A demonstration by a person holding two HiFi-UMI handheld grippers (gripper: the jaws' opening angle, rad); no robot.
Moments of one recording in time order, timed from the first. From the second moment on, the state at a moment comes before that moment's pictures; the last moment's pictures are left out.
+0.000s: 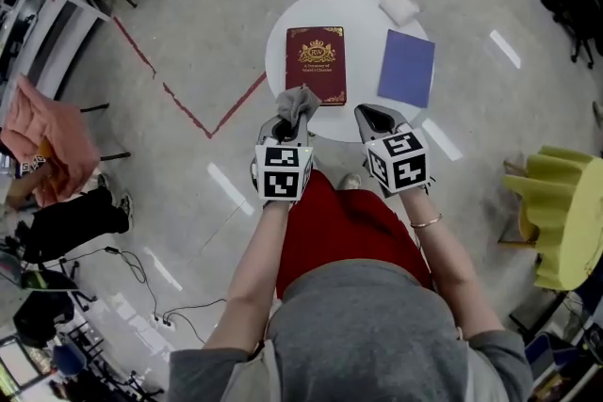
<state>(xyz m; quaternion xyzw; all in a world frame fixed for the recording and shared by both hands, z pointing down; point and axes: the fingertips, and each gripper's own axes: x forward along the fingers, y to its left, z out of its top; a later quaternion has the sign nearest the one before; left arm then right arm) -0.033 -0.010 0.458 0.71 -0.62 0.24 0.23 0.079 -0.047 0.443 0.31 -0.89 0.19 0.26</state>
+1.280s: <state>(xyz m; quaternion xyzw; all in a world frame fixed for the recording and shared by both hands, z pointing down) -0.021 -0.001 0.354 0.73 -0.66 0.14 0.12 0.134 -0.050 0.330 0.37 -0.91 0.14 0.09</state>
